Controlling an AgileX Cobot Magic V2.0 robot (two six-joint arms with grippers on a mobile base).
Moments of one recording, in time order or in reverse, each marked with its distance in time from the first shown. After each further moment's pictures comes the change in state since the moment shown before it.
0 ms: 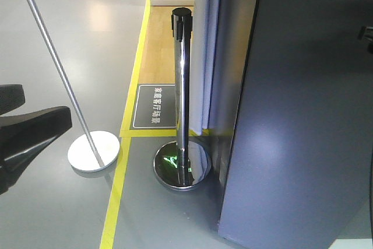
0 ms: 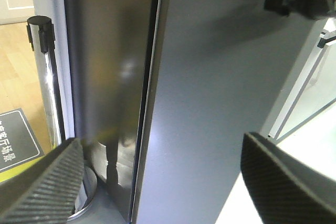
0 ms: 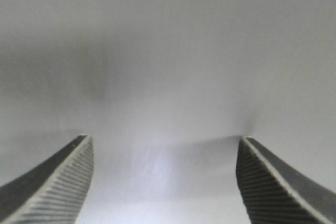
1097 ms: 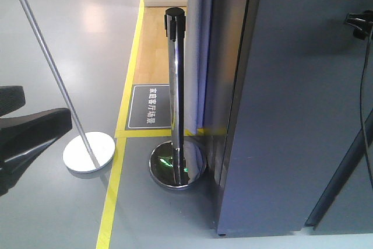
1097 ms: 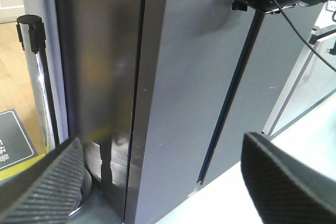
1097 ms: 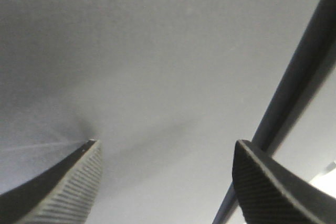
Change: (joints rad) left arm 0.000 0.000 0.000 0.000 0.007 0.000; right arm -0.022 0.475 -0.523 0.125 0.214 -0.090
